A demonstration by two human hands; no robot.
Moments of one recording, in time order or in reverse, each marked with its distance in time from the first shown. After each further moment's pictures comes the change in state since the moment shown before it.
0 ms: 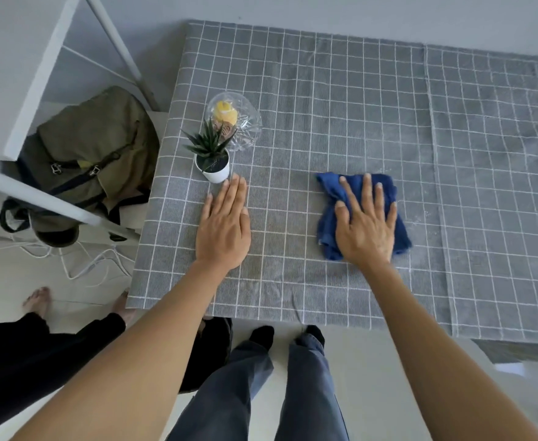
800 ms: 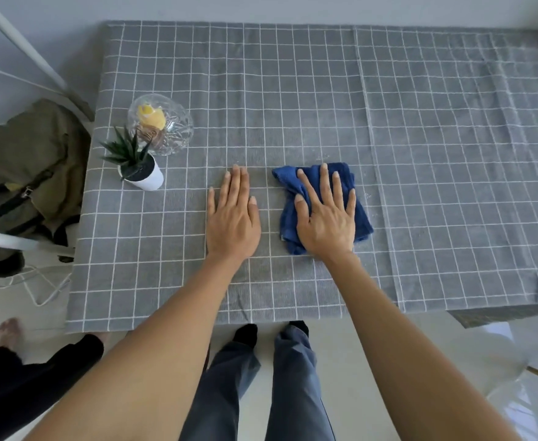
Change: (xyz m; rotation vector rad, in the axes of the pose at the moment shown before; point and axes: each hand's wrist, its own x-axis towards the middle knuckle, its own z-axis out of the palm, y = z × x) left_hand 0.028 0.108 0.030 -0.028 0.008 0.013; right_hand 0.001 0.033 -0.007 0.062 0.017 0.005
